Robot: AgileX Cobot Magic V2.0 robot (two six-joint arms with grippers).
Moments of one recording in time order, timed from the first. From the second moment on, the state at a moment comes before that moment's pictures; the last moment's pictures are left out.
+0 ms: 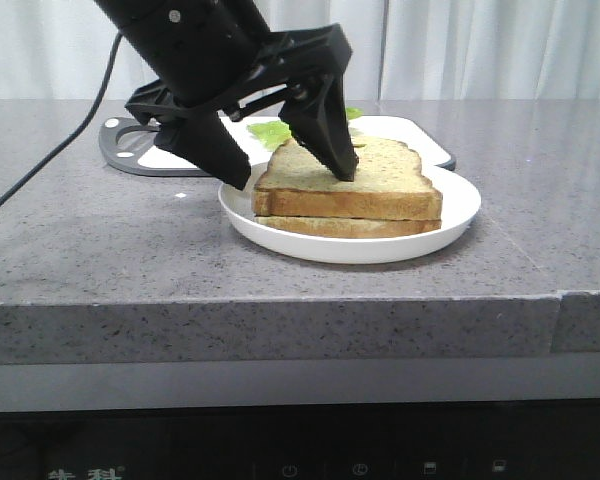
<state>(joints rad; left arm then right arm) -0.64 1.73 -1.30 -0.41 0.61 0.09 0.03 0.44 -0.59 0.15 0.38 -0.04</state>
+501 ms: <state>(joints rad) -0.63 1.73 -1.31 -0.42 0.62 0.08 0.03 0.44 -0.59 0.15 0.38 -0.04</state>
